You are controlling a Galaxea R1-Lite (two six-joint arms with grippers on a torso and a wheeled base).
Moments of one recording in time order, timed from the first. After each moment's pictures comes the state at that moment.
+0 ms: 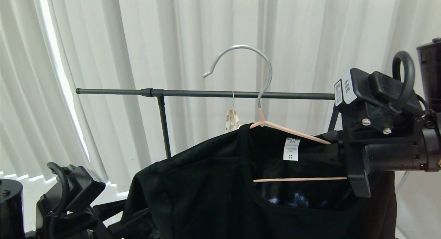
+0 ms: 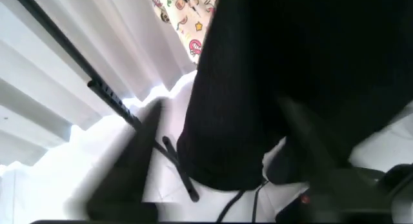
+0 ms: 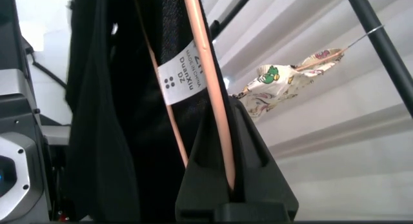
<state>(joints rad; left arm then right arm) -0.40 1.12 -0.26 -0.38 -0.17 0.20 0.83 1.41 -1.15 0.20 0.26 -0.47</state>
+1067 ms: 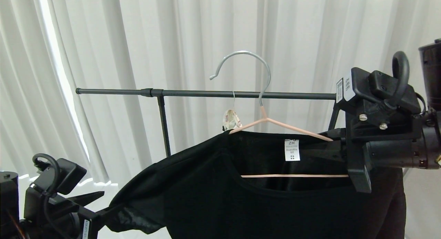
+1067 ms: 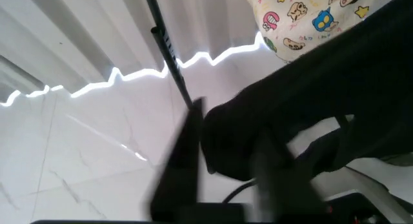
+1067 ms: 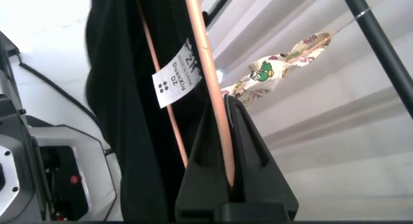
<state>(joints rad) -0.09 1.17 -0.25 -0.38 -0.17 0.21 0.80 1.40 -1.15 0.20 0.23 -0.46</state>
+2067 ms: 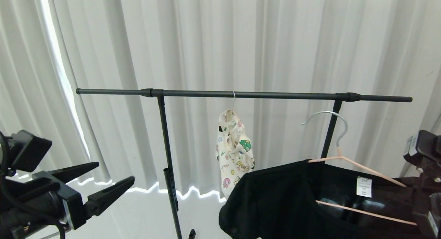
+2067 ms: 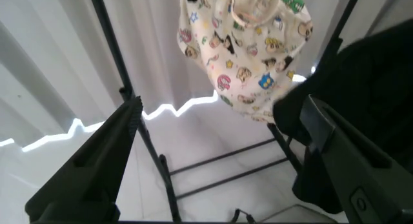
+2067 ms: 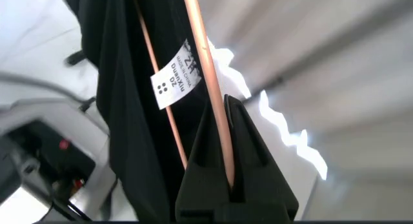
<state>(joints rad) -0.09 1.08 -0.37 -0.38 -0.34 0.10 0.46 1.10 -0.71 0.20 0.14 -0.41</state>
